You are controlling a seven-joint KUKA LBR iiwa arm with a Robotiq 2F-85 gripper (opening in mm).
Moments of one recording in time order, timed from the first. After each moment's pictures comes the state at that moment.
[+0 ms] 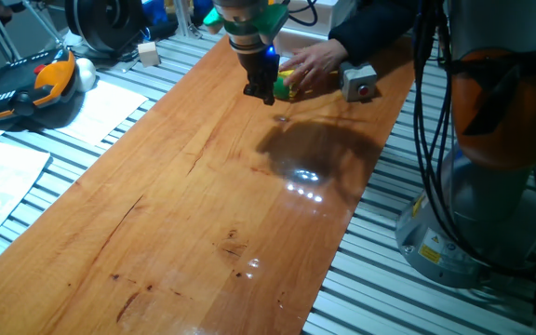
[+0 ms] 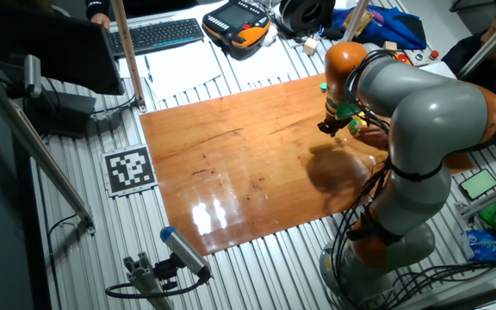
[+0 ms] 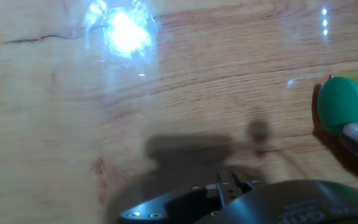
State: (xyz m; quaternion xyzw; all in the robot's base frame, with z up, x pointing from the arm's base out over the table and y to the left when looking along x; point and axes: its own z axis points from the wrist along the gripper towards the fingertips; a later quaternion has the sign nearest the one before) arm 0.449 -0.105 0.130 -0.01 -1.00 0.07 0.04
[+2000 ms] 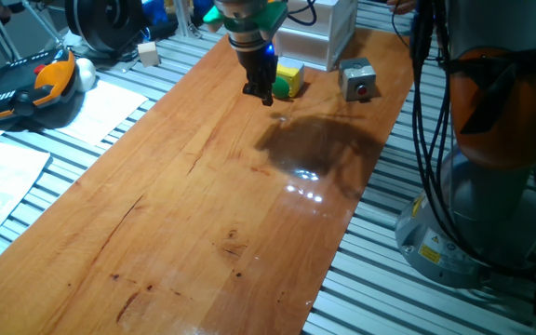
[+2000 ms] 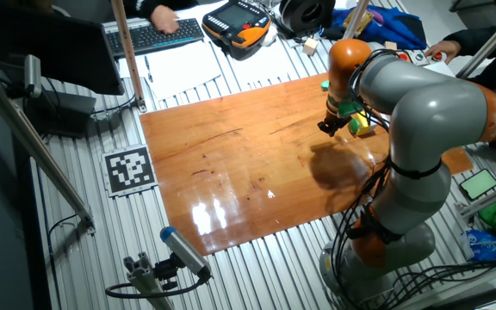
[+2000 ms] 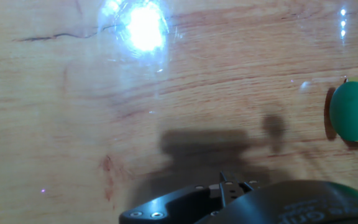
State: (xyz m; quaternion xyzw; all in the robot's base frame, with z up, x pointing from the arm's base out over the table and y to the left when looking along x) arm 0.453 -0.103 0.128 0.00 -1.00 0.05 0.05
